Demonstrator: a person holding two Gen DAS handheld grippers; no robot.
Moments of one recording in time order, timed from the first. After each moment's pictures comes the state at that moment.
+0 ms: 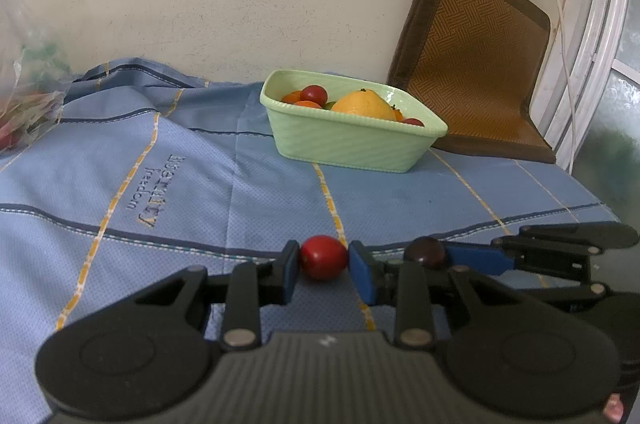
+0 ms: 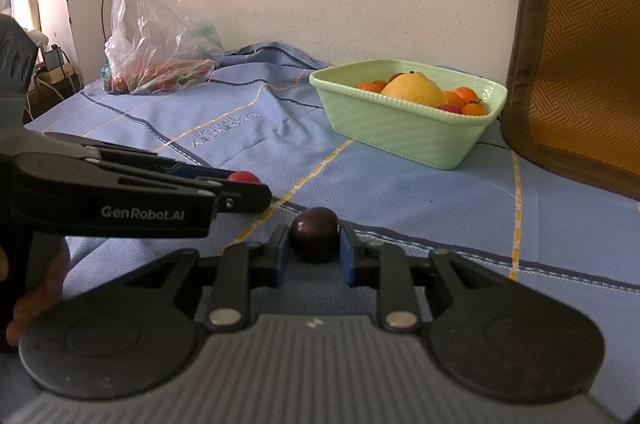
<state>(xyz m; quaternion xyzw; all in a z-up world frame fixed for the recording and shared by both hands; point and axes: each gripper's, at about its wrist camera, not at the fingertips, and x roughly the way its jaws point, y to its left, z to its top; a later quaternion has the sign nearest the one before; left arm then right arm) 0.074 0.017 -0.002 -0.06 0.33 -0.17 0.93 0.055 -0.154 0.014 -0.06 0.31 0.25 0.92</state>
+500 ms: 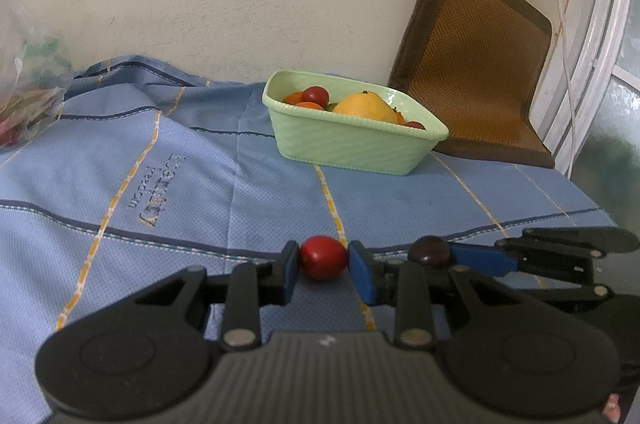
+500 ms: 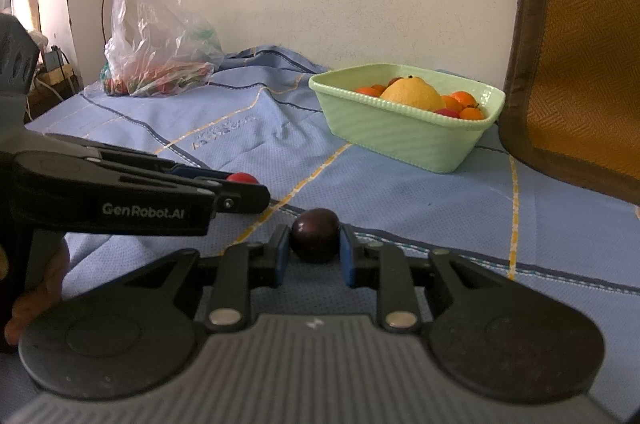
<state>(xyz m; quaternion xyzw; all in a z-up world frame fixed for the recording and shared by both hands) 0.077 0.020 -0.001 -0.07 0.33 -0.17 0.92 0.055 -0.159 0.015 -0.04 0.30 0.25 0.92</state>
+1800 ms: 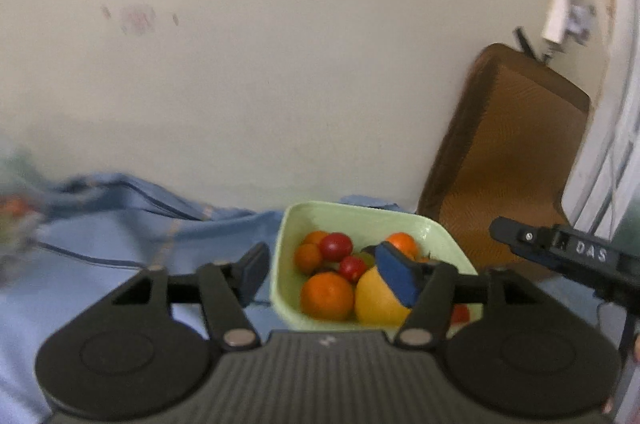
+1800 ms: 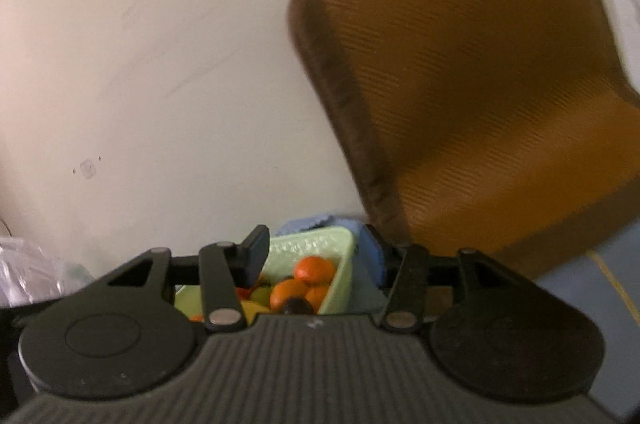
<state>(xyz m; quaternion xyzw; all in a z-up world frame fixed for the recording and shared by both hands) 0.161 0.006 0.059 -0.06 0.25 -0.14 0.96 0.154 -0.244 0.046 0.20 0.20 0.08 0.96</state>
